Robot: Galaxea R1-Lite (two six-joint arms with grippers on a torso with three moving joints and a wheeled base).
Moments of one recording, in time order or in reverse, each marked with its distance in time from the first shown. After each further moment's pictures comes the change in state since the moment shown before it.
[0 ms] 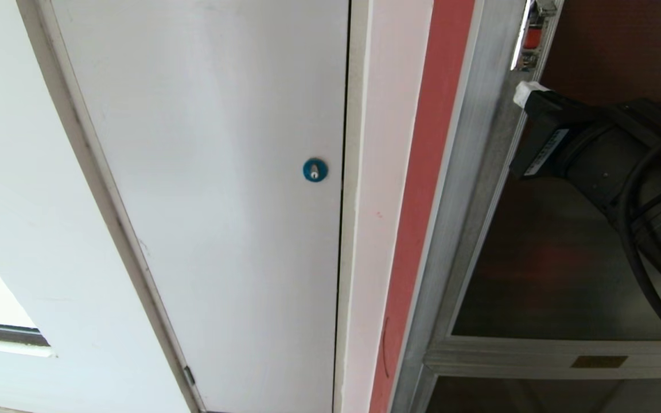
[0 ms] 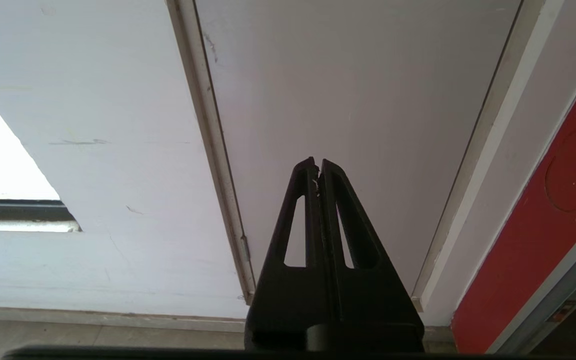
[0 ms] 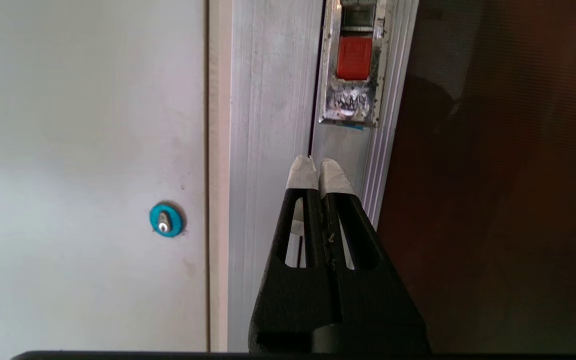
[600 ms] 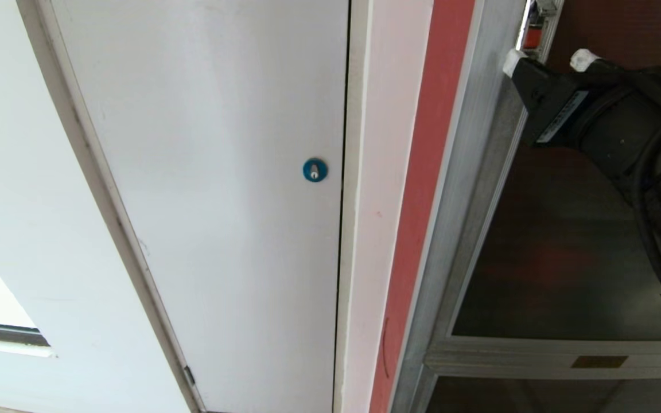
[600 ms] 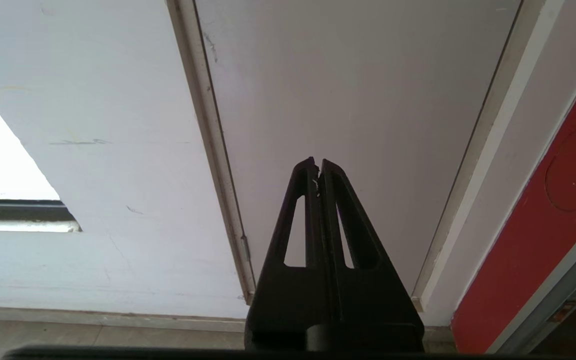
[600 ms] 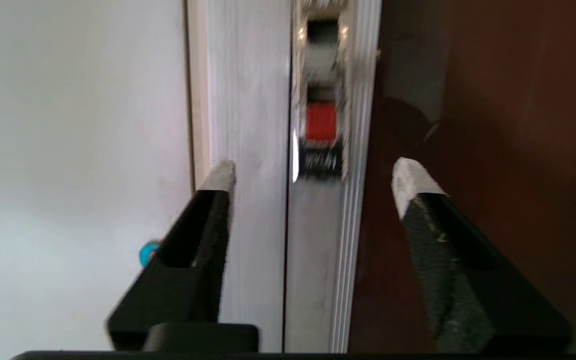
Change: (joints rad) left arm 0.000 0.000 0.000 0.000 0.000 0.000; right arm 0.005 0.010 -0.067 -0.039 -0.047 -0.024
